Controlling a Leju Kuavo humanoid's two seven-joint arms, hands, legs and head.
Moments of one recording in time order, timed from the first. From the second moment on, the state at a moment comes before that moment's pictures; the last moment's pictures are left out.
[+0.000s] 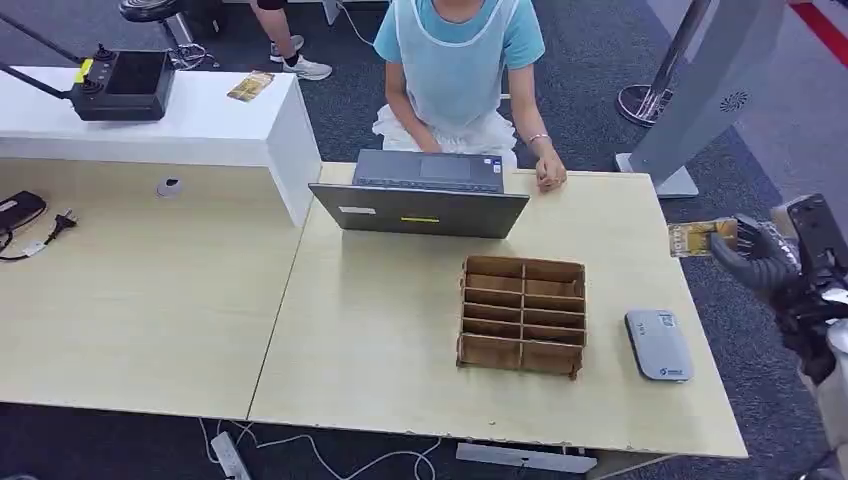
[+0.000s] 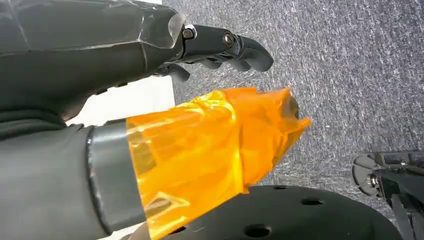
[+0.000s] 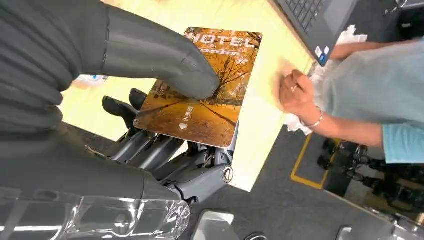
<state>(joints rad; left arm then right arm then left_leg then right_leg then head) -0.07 -0.20 1.06 -0.23 -1.36 0.24 0.10 -0.45 -0.59 0.06 -1.08 -0.14 0.37 -0.12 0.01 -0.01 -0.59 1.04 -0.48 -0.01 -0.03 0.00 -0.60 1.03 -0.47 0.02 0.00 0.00</state>
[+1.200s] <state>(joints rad) -0.07 -0.20 1.06 -0.23 -1.36 0.24 0.10 -0.26 -0.63 0.02 -1.11 -0.06 0.41 -0.11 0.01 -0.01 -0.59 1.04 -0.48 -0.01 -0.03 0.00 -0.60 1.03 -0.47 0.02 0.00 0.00</state>
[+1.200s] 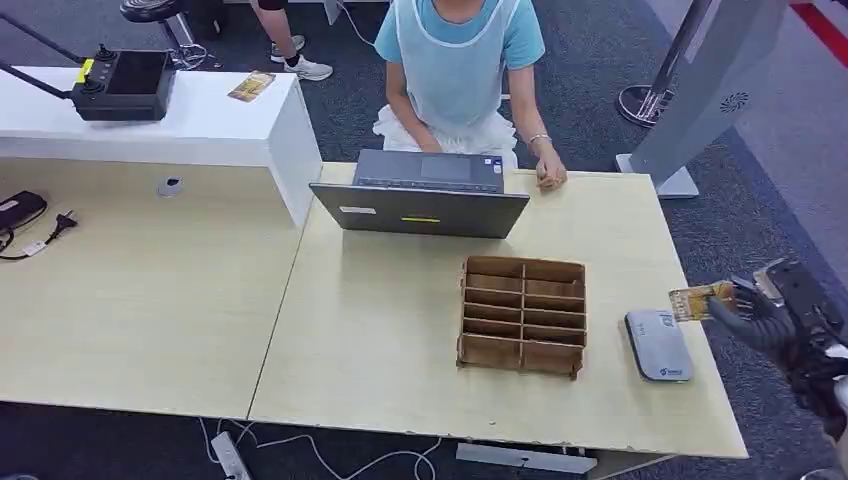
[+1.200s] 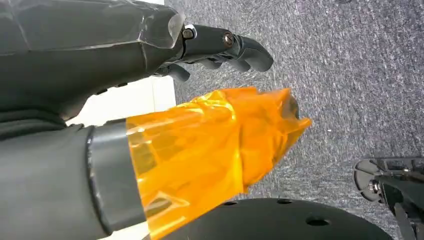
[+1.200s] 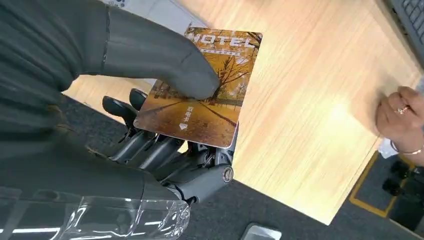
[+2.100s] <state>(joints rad) -0.07 -0.20 1.06 -0.23 -1.38 0.24 0.10 -0.11 -0.63 0.07 -1.16 -0.04 0.39 -0.09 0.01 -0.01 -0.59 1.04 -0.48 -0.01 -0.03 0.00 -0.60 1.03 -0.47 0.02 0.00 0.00</state>
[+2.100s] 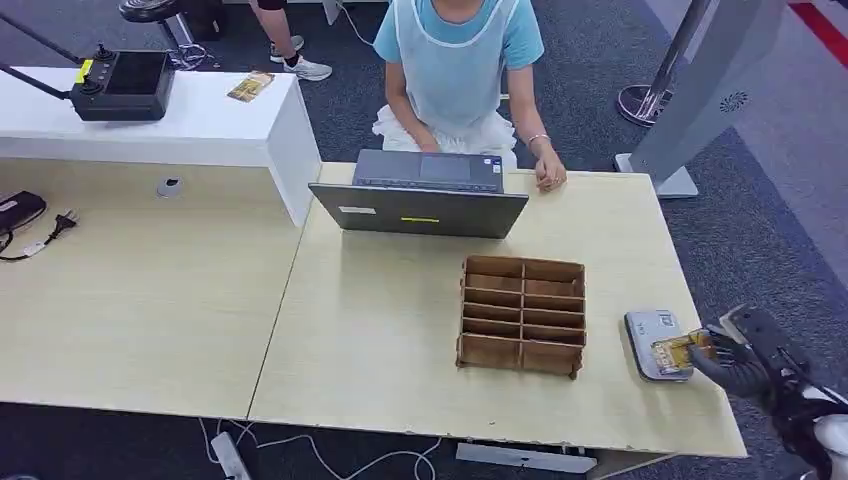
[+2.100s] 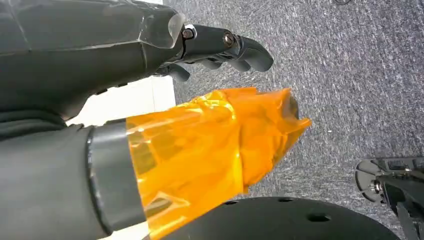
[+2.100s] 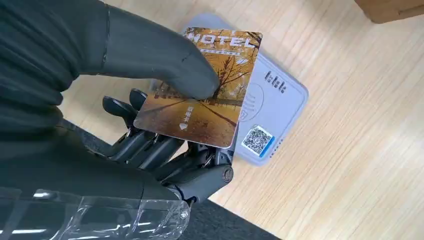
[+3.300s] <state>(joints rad) -0.07 -0.20 1.06 -0.23 -1.39 0.24 0.11 -0.14 -0.52 0.03 -1.12 0.01 0.26 -0.05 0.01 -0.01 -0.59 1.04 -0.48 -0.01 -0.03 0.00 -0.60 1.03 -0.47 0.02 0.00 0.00</state>
